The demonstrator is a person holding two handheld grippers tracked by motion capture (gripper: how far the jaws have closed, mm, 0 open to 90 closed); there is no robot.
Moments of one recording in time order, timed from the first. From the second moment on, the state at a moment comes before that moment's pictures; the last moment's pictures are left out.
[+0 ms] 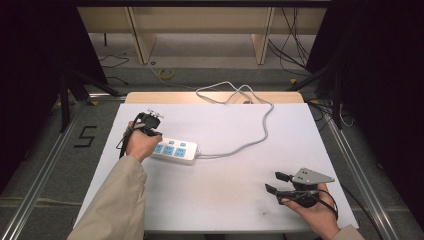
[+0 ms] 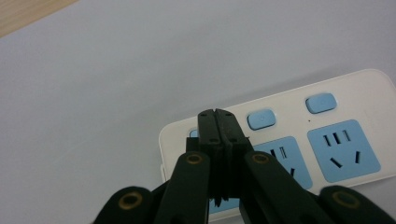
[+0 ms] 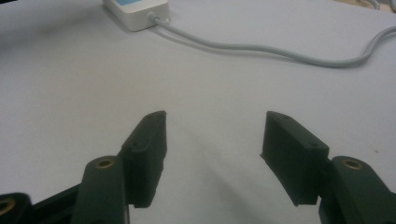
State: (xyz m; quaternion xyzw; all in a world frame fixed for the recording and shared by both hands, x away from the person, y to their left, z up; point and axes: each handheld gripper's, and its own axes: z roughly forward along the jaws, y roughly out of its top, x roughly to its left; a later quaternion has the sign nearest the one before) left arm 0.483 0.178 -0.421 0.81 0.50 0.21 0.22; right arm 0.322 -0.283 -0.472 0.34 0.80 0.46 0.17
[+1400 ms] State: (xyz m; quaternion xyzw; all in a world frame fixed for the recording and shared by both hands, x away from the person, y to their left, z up) left arm 0.505 0.175 -0.433 0.82 0.50 0.19 0.20; right arm 0.322 -0.283 -0.473 0.34 0.80 0.46 0.17
